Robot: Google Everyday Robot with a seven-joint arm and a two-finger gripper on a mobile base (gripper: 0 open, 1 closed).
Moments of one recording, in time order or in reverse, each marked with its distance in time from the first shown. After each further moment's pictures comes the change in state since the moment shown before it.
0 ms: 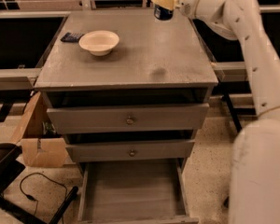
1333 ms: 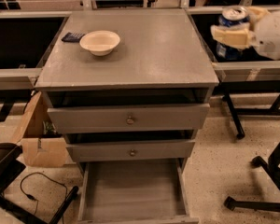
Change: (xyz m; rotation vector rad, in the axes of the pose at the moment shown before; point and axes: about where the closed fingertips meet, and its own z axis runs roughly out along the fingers) arm -0.035 0.068 -0.253 0.115 0.229 -0.114
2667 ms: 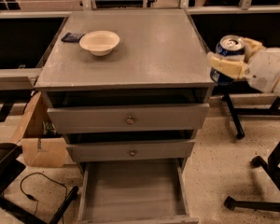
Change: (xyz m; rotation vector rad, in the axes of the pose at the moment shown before) arm 0.046 0.043 -0.024 0.026 -0.066 0.085
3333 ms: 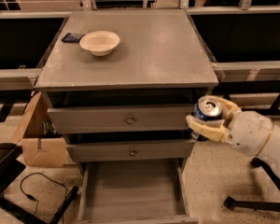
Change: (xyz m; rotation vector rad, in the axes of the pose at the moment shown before) arm 0.062 0.142 -0.047 -0.217 -0.072 0.078
